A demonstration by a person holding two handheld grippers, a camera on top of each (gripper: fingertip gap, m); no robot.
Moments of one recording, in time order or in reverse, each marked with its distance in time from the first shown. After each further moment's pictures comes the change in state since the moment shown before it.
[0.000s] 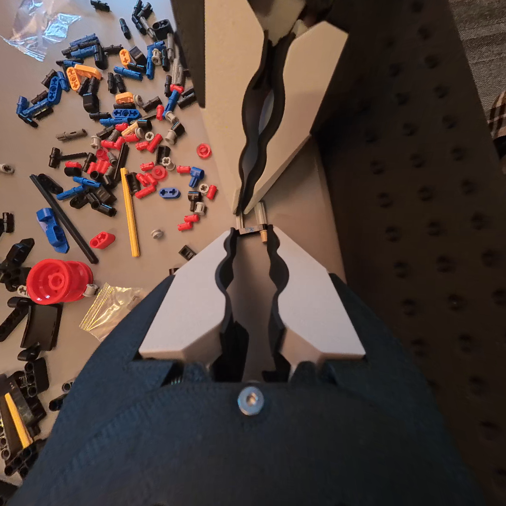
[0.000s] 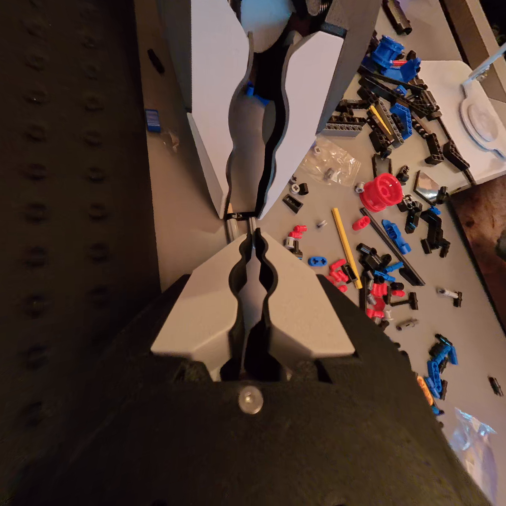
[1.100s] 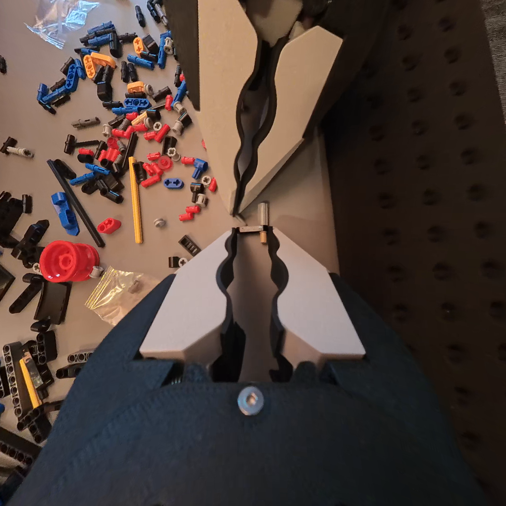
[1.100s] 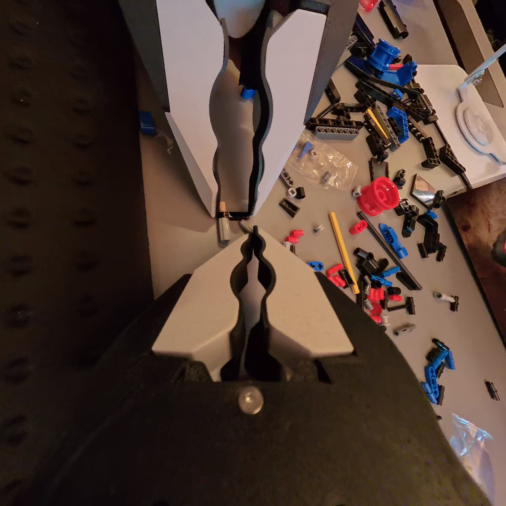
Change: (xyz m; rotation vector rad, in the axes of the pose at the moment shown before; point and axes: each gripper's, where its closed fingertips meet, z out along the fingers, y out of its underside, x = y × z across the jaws) left arm 0.001 0.002 -0.004 -0.038 -0.085 -0.021; right arm 0.003 -0.002 0.003 0.004 0.007 -0.007
